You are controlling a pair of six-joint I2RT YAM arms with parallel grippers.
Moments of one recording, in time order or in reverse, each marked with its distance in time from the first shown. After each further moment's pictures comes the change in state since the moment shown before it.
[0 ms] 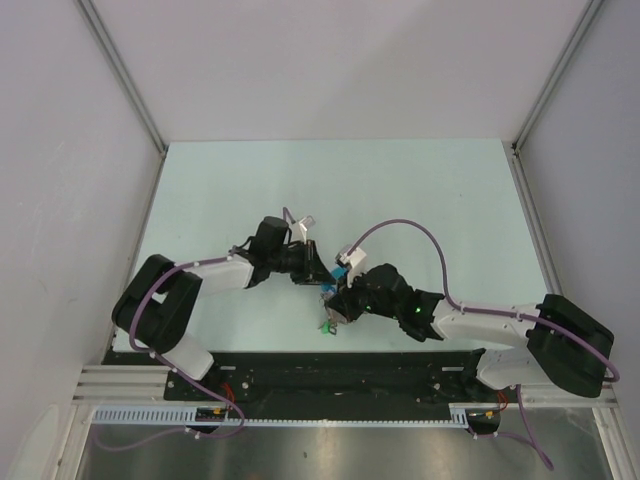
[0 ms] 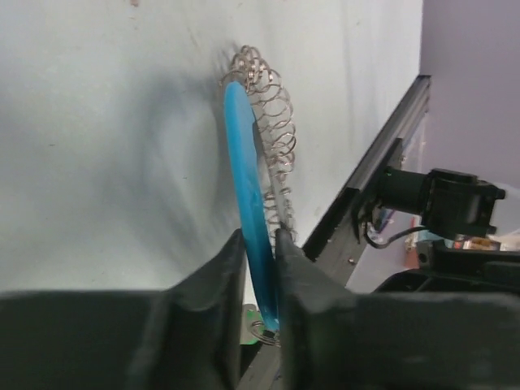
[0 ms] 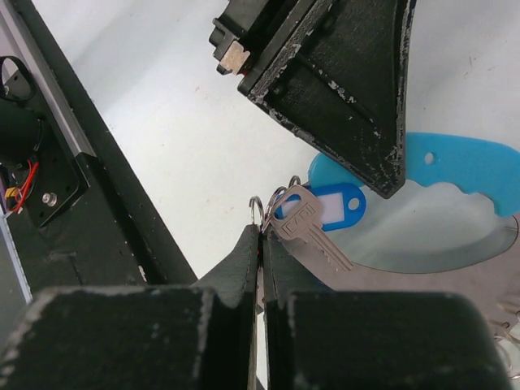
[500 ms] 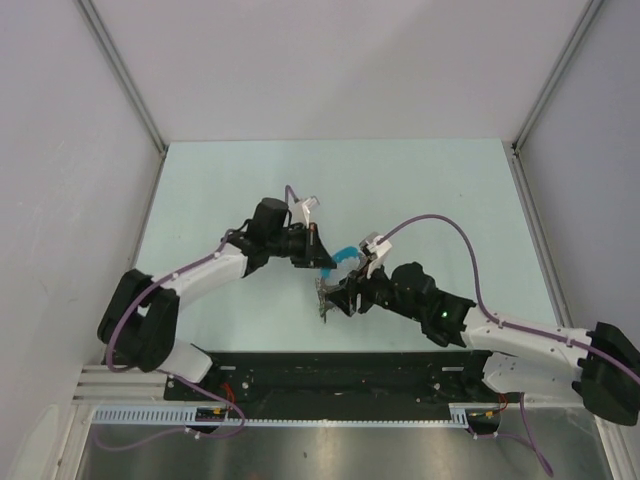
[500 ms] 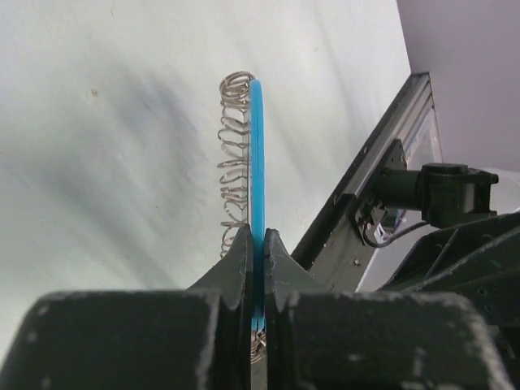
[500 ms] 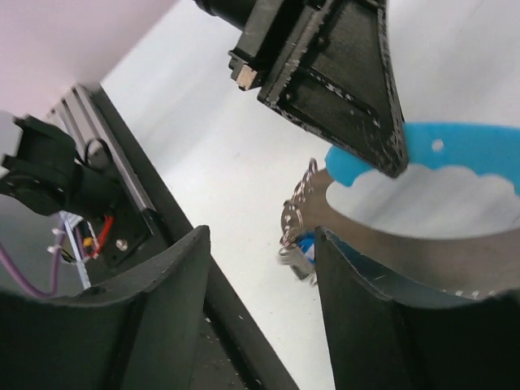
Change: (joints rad) left arm -0.013 -0.092 0.156 -0.204 -0.023 0.128; right arm -0.004 -0.229 -0.005 -0.056 0.050 0.083
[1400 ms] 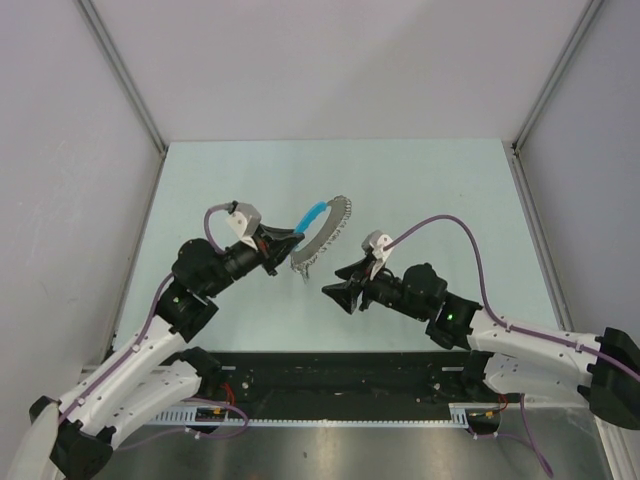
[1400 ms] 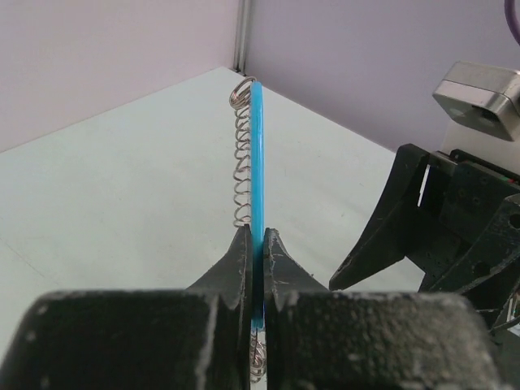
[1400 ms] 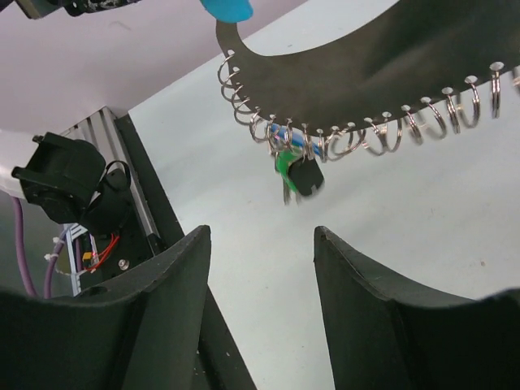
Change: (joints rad) left arm -0.073 -0.762 -0.207 0.214 -0.359 0.391; right arm 0.009 -0.094 -0.001 0.093 -0.026 -0.141
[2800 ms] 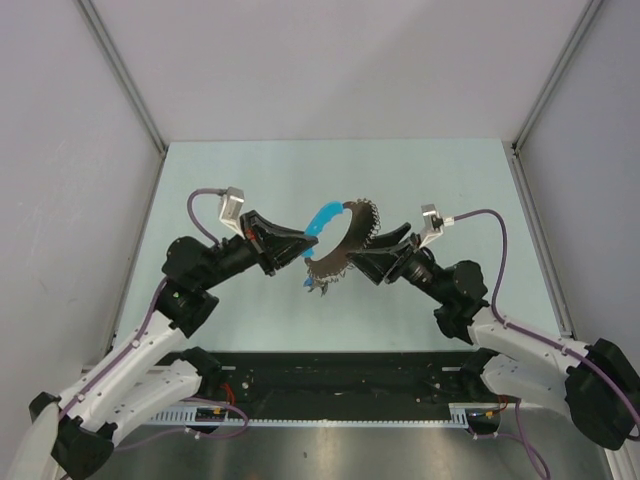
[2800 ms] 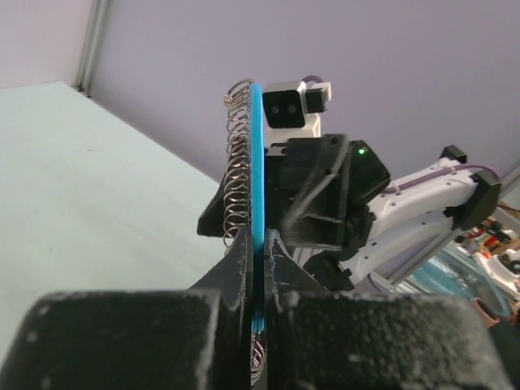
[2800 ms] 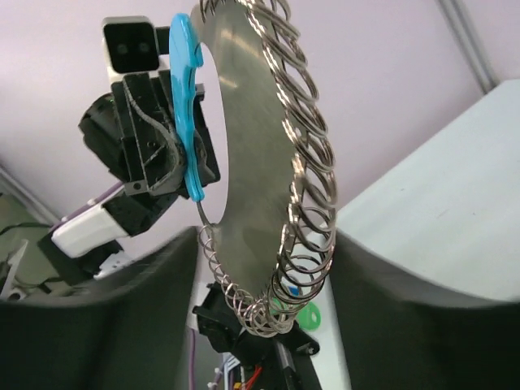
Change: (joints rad) left arm 0.000 0.032 0.047 0.168 0.213 -0.482; right arm -0.301 0.006 -0.142 0.659 -0.259 0.554
